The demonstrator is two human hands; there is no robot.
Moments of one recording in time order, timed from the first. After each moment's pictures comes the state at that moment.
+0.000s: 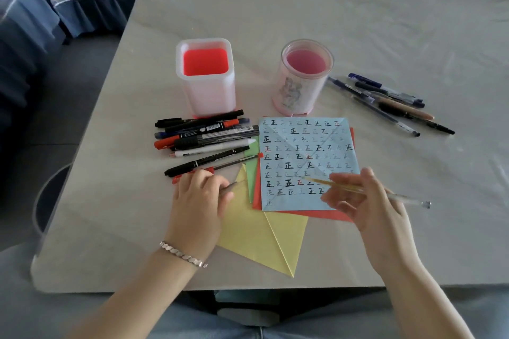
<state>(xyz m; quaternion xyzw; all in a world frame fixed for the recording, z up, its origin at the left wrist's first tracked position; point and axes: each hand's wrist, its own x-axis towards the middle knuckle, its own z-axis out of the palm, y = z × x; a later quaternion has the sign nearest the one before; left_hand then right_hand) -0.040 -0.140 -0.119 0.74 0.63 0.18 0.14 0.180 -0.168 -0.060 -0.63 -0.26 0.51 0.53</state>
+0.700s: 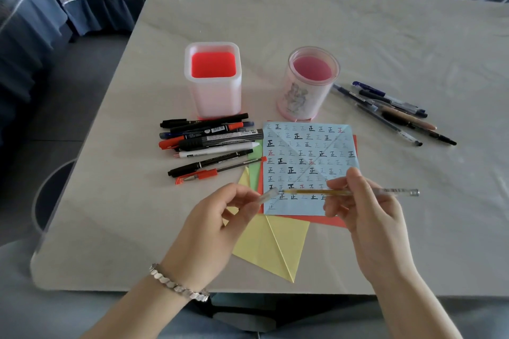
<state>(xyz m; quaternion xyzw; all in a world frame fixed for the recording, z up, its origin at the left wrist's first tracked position) -0.026 -0.159 -0.064 0.62 0.54 0.33 0.47 0.157 -0.164 -0.042 -0.60 -0.26 0.52 0.55</state>
